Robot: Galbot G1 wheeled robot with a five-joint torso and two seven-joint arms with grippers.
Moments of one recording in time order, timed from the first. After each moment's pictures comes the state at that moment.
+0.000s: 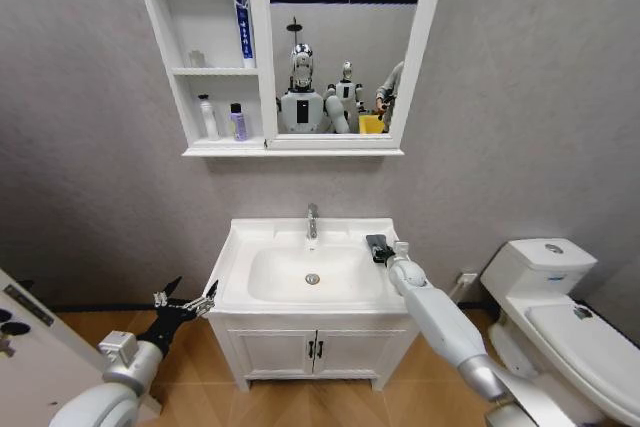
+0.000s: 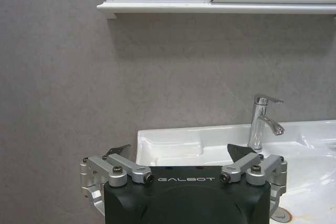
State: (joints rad) left arm 1.79 -1.02 -0.80 -2.29 -0.59 0.17 -0.05; right arm -0.63 1.13 0.13 1.13 0.66 -0.33 0.26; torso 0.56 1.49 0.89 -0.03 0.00
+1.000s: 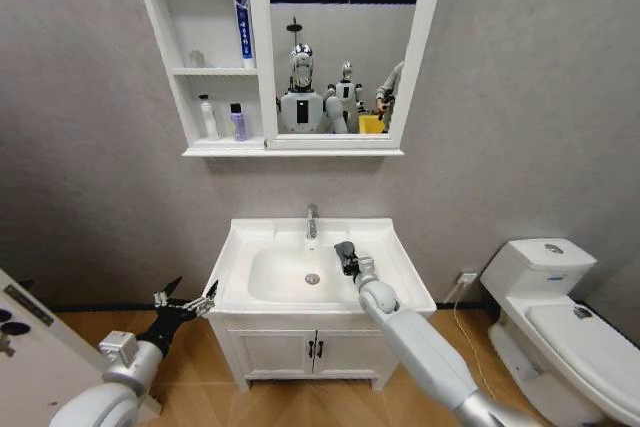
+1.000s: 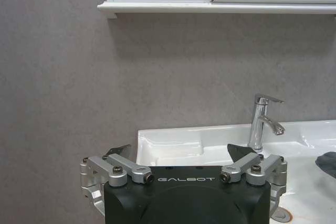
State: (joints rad) left arm 1.79 -1.02 -0.80 -2.29 -0.59 0.17 -0.05; right arm -0.79 1.16 -0.04 1.39 0.55 -0.39 0.39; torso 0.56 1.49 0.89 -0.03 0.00
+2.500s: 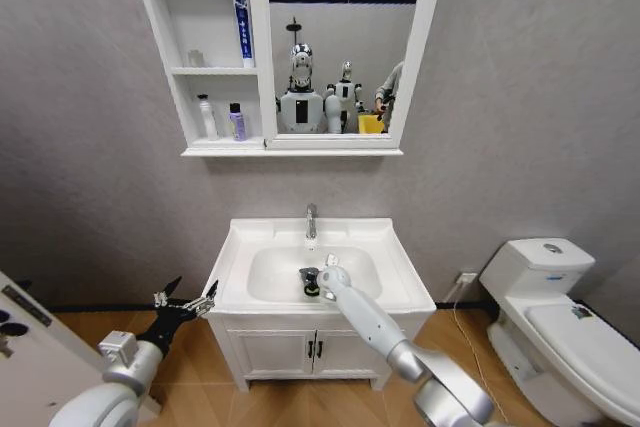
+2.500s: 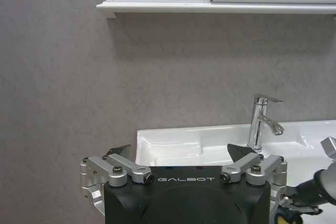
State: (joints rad) left arm 1.79 -1.02 -0.80 -2.29 -0.59 0.17 -0.05; right arm -0.49 1.53 -0.13 0.91 1.16 -0.49 0.44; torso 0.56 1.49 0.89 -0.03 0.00
